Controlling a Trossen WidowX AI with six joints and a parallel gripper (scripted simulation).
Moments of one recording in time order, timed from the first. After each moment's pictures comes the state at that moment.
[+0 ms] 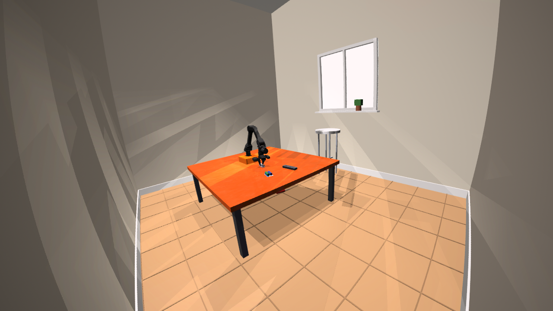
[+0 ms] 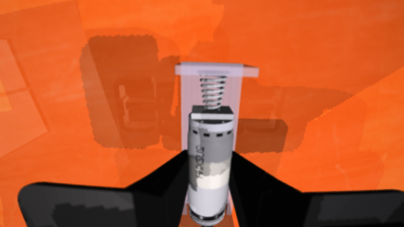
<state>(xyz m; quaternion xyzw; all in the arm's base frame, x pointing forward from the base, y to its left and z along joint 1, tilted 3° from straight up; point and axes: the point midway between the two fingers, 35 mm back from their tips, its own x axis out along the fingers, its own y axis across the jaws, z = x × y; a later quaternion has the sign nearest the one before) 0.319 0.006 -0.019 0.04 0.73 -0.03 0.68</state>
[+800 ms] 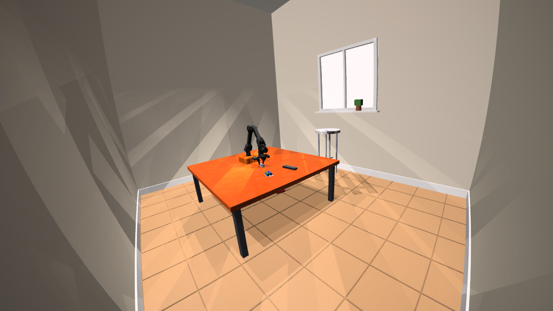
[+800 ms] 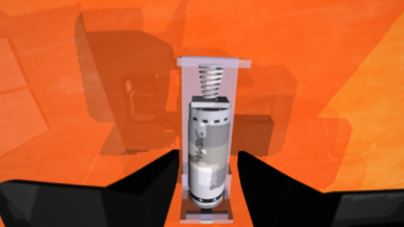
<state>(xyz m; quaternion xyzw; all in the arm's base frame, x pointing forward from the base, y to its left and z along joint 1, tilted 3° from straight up) 0.316 0.005 -0.009 0.04 0.73 -0.03 0.68</state>
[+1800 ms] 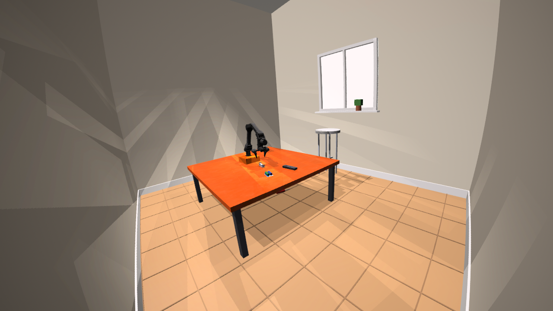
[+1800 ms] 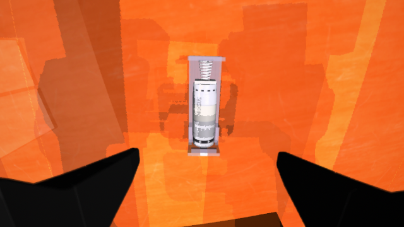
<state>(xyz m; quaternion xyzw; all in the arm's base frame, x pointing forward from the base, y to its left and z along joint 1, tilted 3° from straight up) 0.316 0.002 0.070 0.04 0.73 -0.03 0.68</state>
